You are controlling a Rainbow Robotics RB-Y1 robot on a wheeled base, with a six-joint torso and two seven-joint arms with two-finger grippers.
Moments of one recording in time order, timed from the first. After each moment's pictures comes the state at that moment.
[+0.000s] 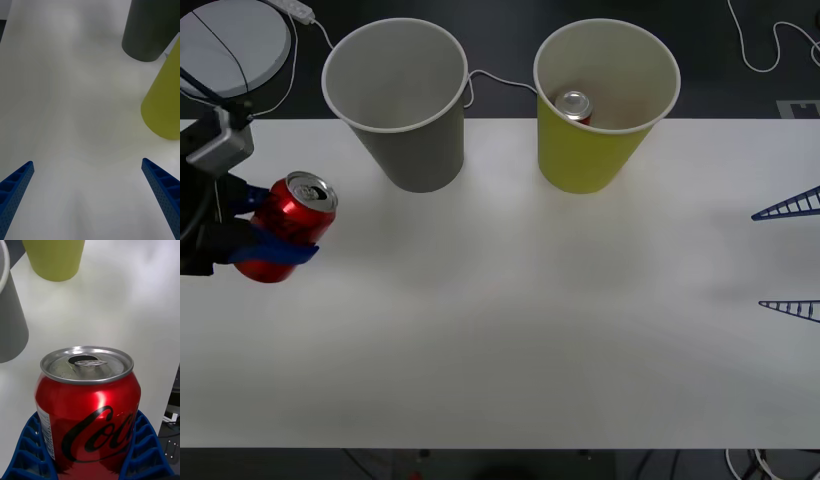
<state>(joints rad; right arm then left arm) -0.07 -0.92 -0.38 -1.57 1.38 -1.57 0.19 -0.15 1.10 0.21 -2.12 -1.54 -1.39 0.95</state>
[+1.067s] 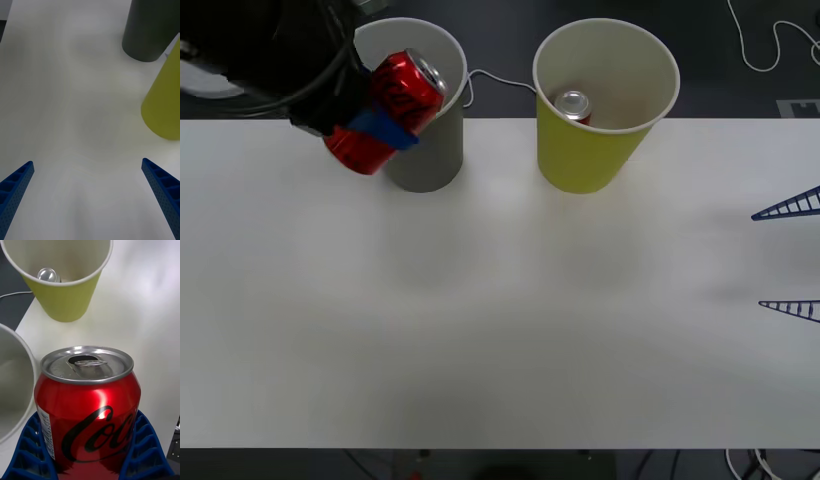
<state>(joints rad) -0.07 -0.92 -0.38 -1.57 1.38 -1.57 0.19 -1.10 1.17 -0.51 -1.95 -1.56 -1.37 1.40</state>
